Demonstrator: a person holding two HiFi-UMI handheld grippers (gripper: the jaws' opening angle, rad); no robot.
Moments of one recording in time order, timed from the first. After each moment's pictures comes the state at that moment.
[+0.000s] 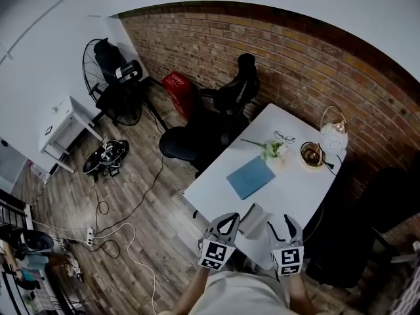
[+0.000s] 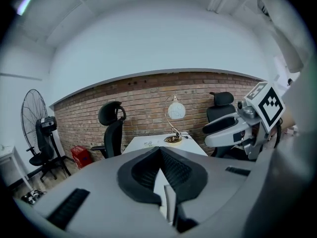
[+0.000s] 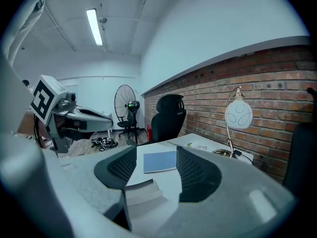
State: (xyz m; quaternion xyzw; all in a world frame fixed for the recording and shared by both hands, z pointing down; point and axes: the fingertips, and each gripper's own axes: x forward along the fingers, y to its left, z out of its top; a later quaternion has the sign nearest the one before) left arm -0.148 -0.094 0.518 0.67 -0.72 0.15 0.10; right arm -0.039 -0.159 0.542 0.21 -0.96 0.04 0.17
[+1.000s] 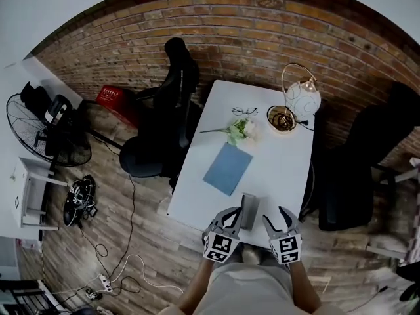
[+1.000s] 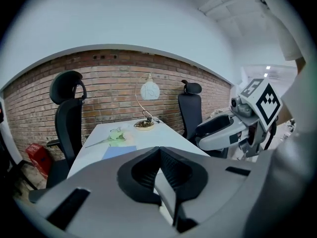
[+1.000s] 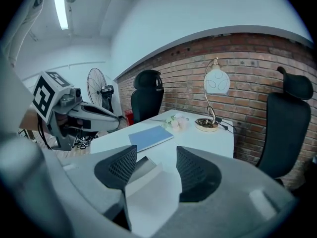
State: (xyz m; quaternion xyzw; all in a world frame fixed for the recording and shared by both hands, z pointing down) left arm -0.156 -0.135 0.618 0.81 -0.53 0.21 0.14; right arm -0.051 -0.147 0.636 0.35 -0.90 0.13 0.24
